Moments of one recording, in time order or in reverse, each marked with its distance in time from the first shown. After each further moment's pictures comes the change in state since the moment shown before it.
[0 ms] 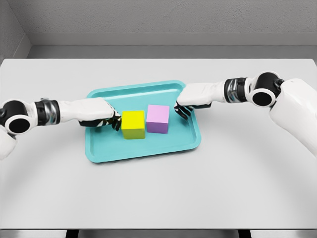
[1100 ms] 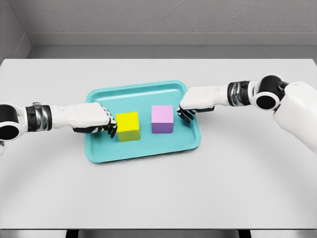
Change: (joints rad) left arm 0.046 0.091 0.001 -0.134 0.033 0.001 0.000; right arm 0.011 -0.030 0.014 -0.033 -0.009 -0.006 0.000
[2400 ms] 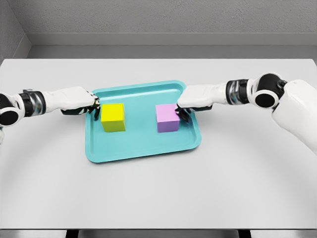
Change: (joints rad) left arm -0.064 -0.106 0.104 0.258 -0.229 0.009 0.015; right arm -0.008 0.006 0.001 -0.007 -0.027 0.001 0.000
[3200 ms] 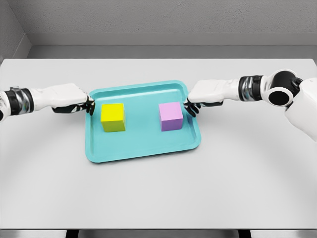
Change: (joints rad) left arm 0.000 0.071 0.000 -0.040 0.126 -0.011 -0.015; right arm 0.011 -0.061 -0.039 -0.017 -0.006 -0.002 0.000
